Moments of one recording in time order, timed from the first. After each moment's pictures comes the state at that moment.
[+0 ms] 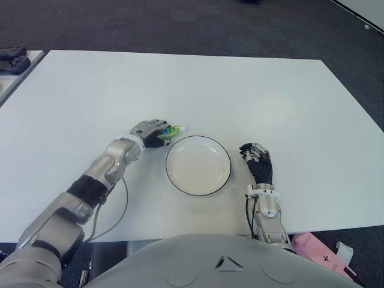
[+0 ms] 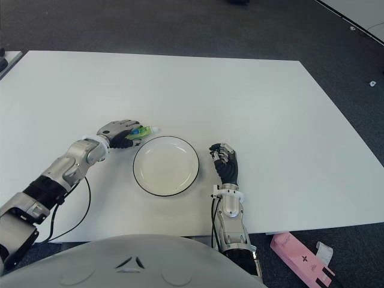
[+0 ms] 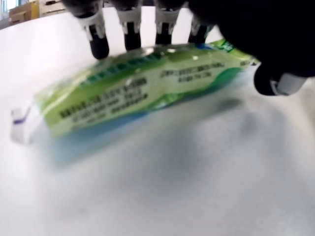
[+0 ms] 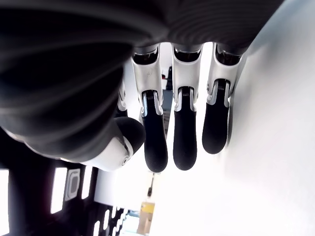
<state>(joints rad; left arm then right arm) -0.24 0.53 -0.53 0.32 0.84 0.02 -0.20 0.27 -0.02 0.01 0.14 -0.16 -0.31 -0.20</state>
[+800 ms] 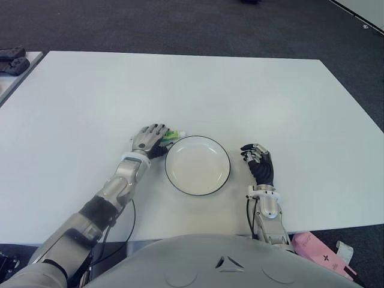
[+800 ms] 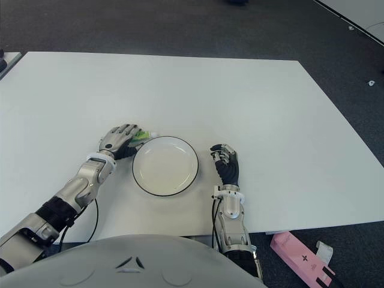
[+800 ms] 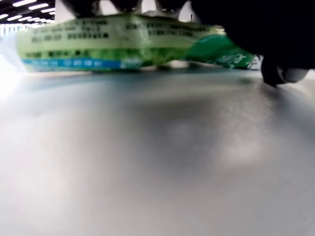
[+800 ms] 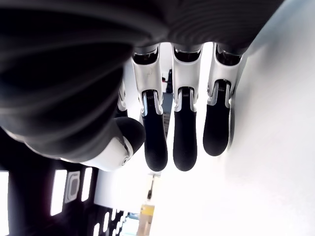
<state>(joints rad) -0.11 0.44 -0.57 0.27 0.98 0.23 0.03 0.28 -0.02 0.01 0.14 -0.17 -0.31 -0.20</state>
